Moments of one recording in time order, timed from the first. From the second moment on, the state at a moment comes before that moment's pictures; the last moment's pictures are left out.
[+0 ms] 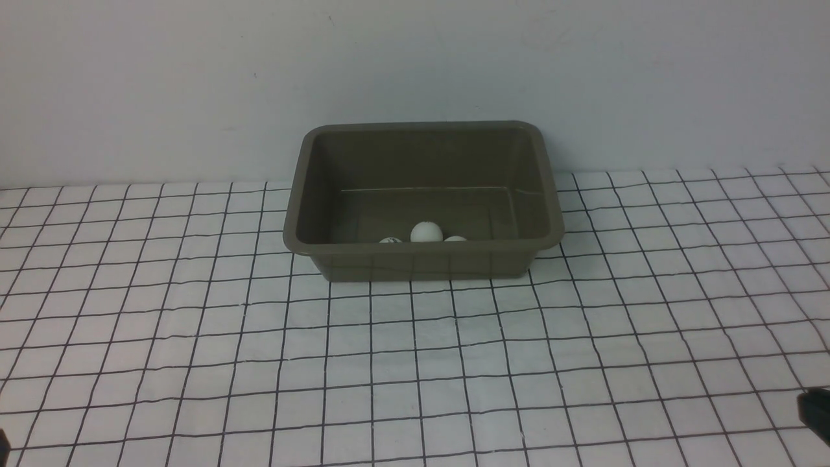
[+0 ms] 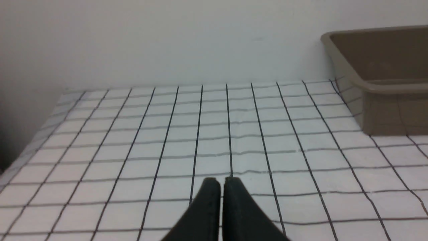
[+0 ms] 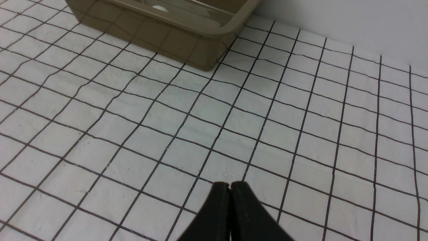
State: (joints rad) right arm 0.40 0.42 -0.34 -0.10 0.56 -0.02; left arm 0.11 -0.01 0.03 -0.11 0.23 0.11
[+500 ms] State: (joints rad) right arm 0.40 0.42 -0.34 -0.10 0.56 -0.02; left arm 0.12 -0.01 0.03 -0.08 0.37 0.07
